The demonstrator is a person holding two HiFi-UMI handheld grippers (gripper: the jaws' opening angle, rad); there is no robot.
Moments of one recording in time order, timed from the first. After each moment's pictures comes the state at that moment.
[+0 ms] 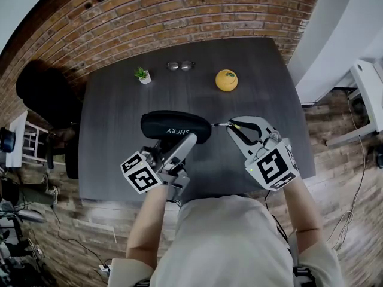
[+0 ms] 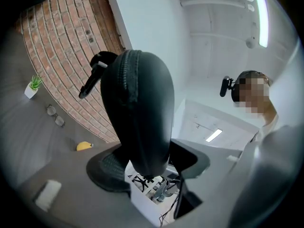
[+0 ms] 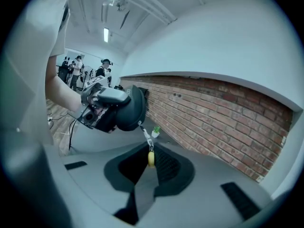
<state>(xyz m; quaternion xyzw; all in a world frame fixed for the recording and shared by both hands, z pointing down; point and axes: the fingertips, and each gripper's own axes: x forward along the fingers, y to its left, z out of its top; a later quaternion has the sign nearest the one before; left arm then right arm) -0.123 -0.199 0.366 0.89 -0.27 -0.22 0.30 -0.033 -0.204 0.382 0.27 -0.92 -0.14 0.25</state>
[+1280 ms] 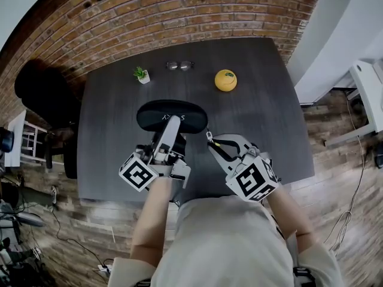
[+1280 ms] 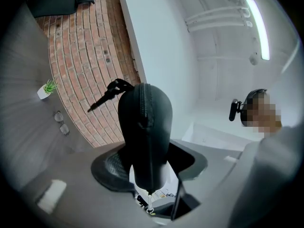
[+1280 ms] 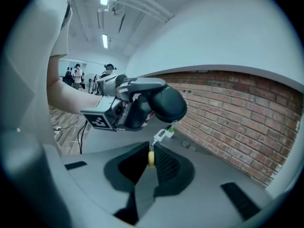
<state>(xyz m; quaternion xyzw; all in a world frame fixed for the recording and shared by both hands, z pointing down) -0.160 -0.225 0.343 0.82 -0.33 -0.35 0.31 -0.081 -0.167 0.417 0.23 -0.94 -0.10 0.24</state>
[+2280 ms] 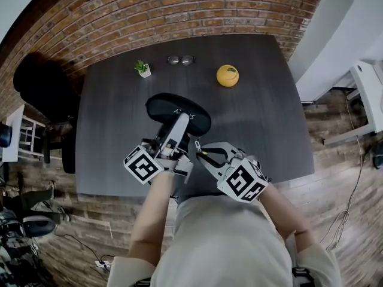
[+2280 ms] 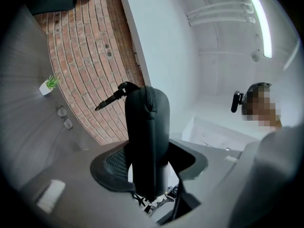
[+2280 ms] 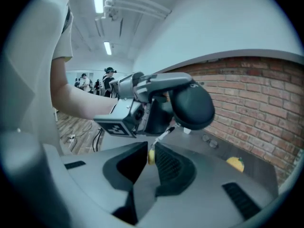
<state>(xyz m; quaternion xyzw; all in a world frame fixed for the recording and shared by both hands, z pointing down) -0.152 -0.226 0.372 0.83 -0.33 -0.31 0.33 -0.118 -0.130 0.454 0.16 -0.96 -0.04 0.24</state>
